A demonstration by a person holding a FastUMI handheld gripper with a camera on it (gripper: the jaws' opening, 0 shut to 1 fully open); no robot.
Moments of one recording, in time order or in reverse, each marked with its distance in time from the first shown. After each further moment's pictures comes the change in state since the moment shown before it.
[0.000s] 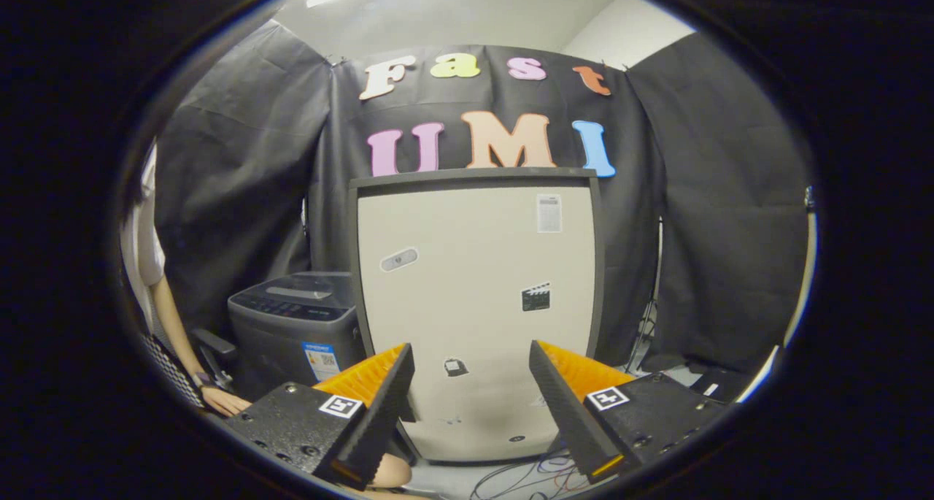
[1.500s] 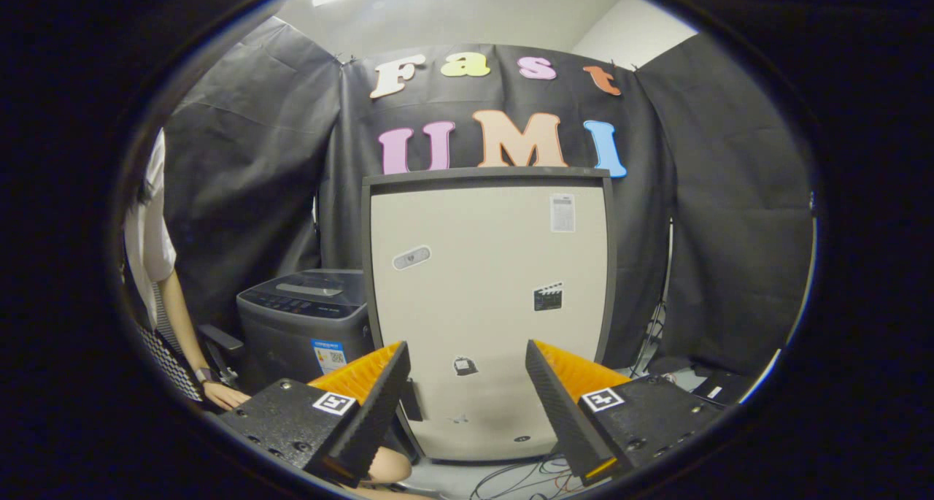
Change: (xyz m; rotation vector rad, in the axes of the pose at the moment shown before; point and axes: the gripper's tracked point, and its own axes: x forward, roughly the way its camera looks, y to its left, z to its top) arm -0.004 0.000 0.002 0.002 0.000 -0.009
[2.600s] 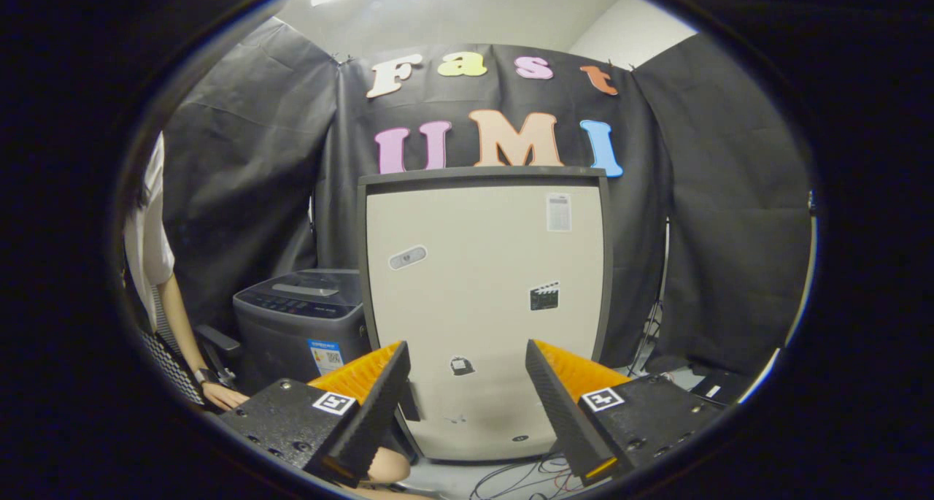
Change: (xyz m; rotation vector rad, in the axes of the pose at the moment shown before) arm -0.002 -0.002 0.001 0.001 0.001 -0.016
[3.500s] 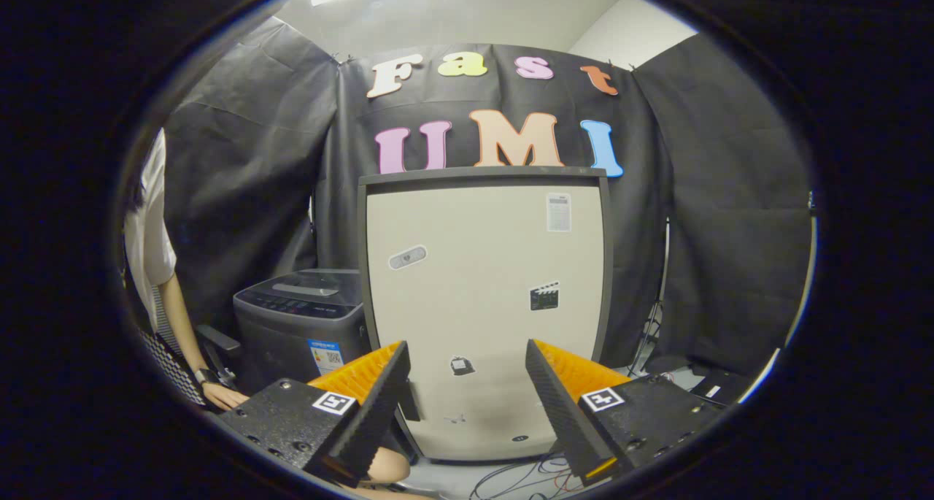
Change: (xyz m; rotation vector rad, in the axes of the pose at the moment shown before) arm 0.000 -0.001 0.000 0.000 0.001 0.001
